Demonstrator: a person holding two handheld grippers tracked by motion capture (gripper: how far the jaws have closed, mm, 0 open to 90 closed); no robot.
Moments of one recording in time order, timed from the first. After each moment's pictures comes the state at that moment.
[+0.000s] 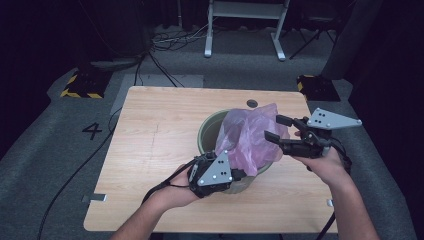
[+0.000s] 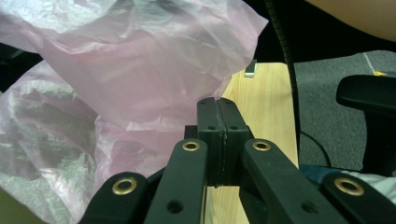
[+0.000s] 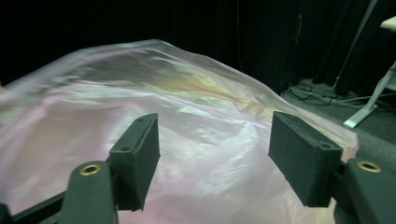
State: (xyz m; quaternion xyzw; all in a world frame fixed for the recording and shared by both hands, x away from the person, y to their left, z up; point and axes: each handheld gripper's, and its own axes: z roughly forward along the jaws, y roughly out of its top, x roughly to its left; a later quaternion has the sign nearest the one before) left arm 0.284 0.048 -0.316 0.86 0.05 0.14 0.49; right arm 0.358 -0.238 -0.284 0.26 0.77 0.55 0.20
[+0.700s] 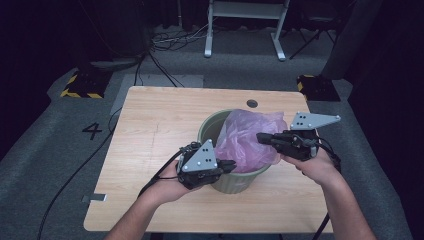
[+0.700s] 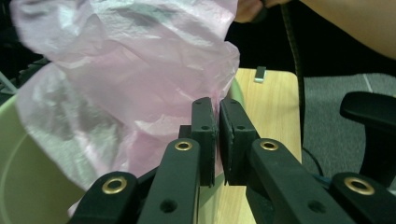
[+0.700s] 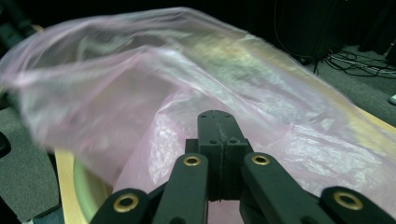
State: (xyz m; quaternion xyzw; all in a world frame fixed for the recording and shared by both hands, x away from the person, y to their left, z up) left arm 0.304 0.075 -0.317 0.84 0.11 0.12 0.52; right arm 0.358 -0.218 -0.294 0.23 0.82 0.50 0.13
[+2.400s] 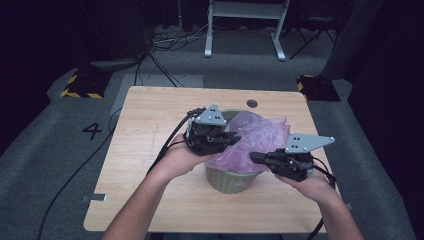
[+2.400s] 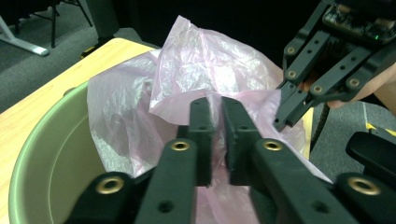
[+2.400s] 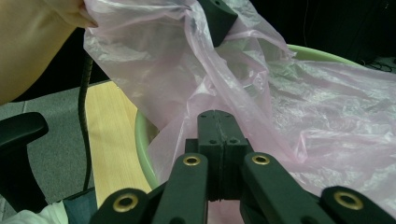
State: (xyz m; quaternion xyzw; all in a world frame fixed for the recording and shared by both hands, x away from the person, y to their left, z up) left arm 0.352 0.057 -0.277 0.84 0.20 0.09 0.49; right arm 0.326 -0.207 -0.318 0.19 0.83 0.52 0.10
